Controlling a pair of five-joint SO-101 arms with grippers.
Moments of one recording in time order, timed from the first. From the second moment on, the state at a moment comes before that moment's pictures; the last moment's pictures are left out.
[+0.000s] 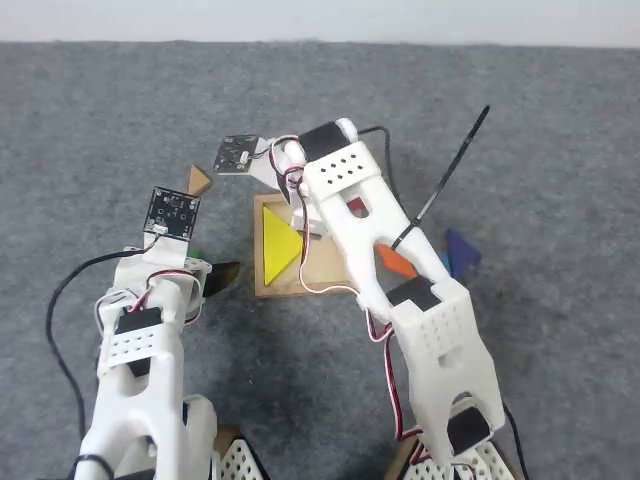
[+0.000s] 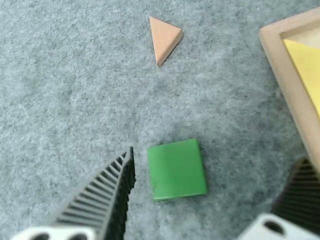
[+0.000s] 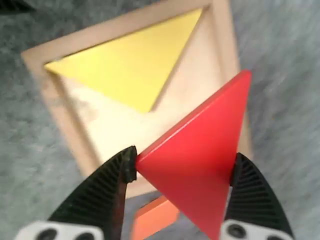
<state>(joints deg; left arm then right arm) -21.0 -37.4 79.2 17.8 -20.6 -34.5 39.7 -40.9 90.1 48.7</state>
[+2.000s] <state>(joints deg) -21.0 -37.4 79.2 17.8 -20.6 -32.8 35.4 -40.8 94.5 44.0</state>
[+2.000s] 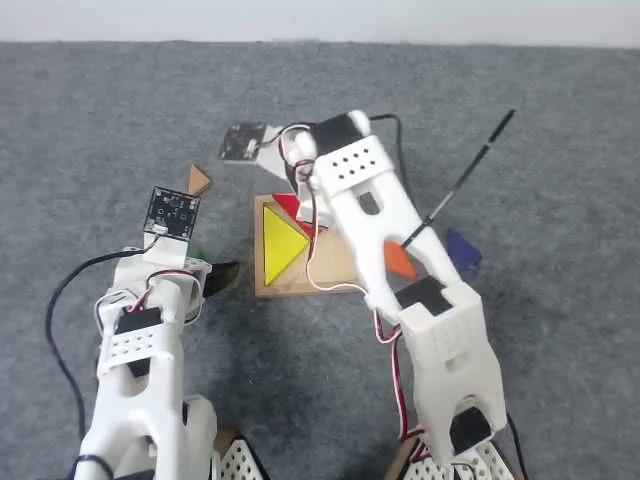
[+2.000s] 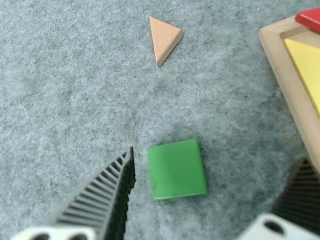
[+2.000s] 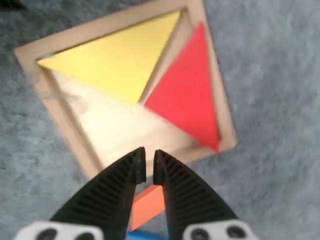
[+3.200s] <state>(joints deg) -21.0 -37.4 79.2 17.8 -20.6 -29.4 30.3 1.1 25.3 16.7</state>
